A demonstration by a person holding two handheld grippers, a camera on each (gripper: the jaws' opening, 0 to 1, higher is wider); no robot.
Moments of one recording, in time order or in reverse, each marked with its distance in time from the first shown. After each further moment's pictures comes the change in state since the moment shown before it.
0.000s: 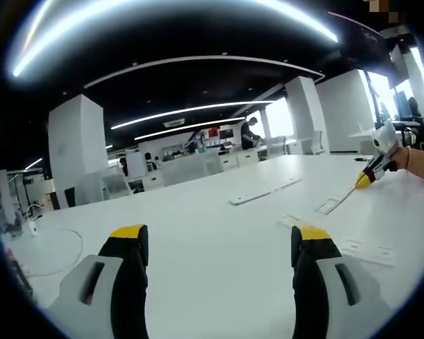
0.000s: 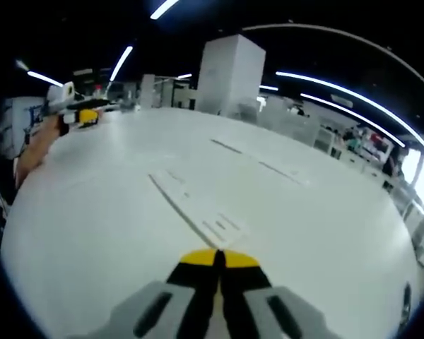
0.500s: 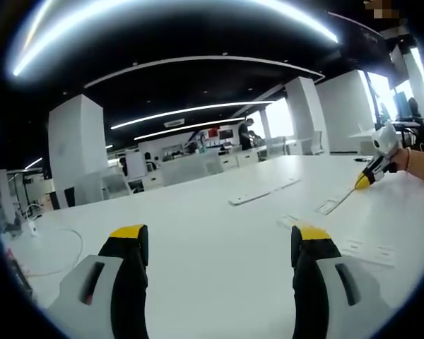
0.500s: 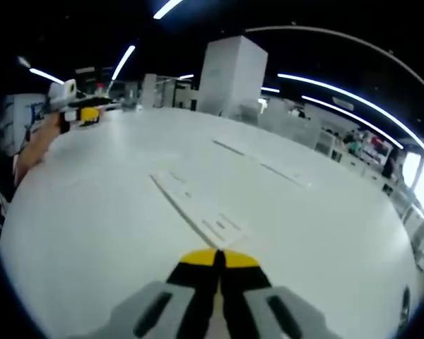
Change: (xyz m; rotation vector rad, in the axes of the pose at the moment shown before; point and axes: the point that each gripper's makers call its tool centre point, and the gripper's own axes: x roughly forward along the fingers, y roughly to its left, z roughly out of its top) left arm -0.003 -0.006 -0.002 -0.002 -0.002 -0.003; right arm 0.003 -0.002 0.002 -0.016 -0.005 -0.006
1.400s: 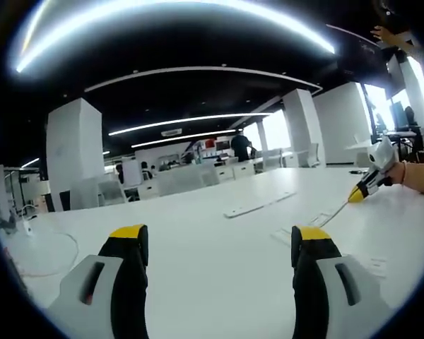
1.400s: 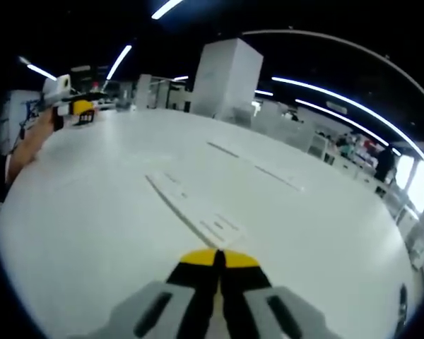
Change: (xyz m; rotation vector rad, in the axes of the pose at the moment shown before) left arm -0.001 -0.004 0.015 -0.023 -0.069 -0.018; right arm 0.003 -0.005 0.002 -0.005 -0.018 -0.055
